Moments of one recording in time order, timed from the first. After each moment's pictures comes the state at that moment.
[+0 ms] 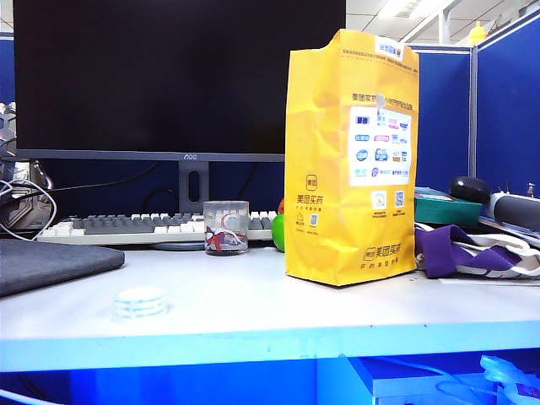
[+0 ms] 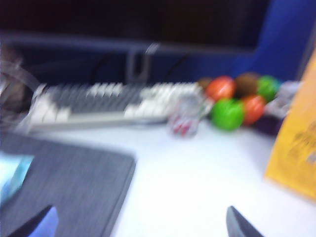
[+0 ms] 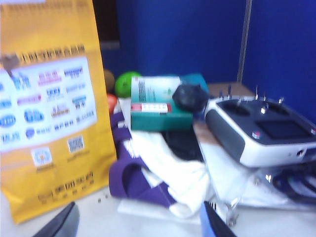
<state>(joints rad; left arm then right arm) -0.18 0.01 0.01 0.08 0.06 -0.06 0.26 0.00 0.01 0.05 0.21 0.03</state>
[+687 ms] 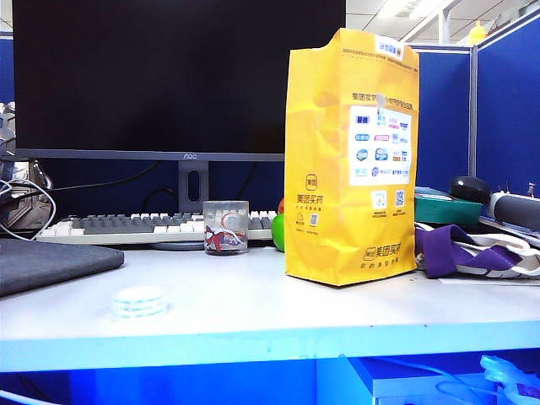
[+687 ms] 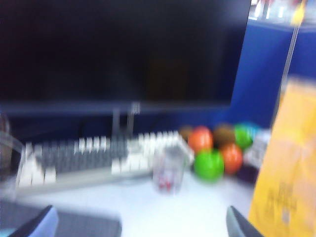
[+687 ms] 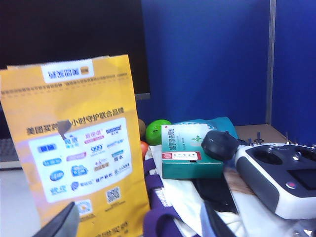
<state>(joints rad) -0.18 0.17 0.20 0.18 0.11 -0.07 0.27 0.00 0.01 0.22 0.12 0.08</state>
